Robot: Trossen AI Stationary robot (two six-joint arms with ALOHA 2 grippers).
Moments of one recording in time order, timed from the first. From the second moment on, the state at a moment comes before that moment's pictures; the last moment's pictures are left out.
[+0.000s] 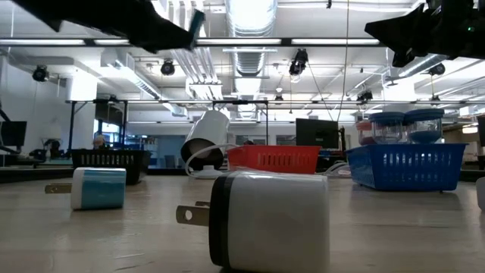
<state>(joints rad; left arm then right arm) -0.08 0.99 0.53 0.24 -0.25 0.23 0.08 0.40 0.06 0.61 0.29 -0.13</state>
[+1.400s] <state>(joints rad) 0.13 1.90 1.02 0.10 0.04 0.14 0.08 0.40 0.06 0.61 0.29 -0.13</state>
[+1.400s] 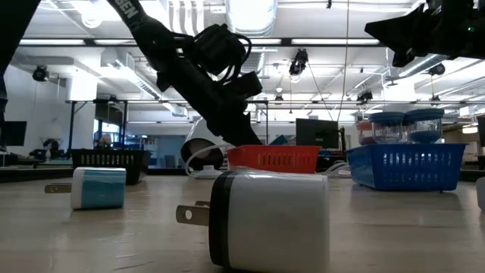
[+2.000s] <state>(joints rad) 0.13 1.90 1.02 0.10 0.04 0.14 0.08 0.40 0.06 0.61 0.29 -0.13</state>
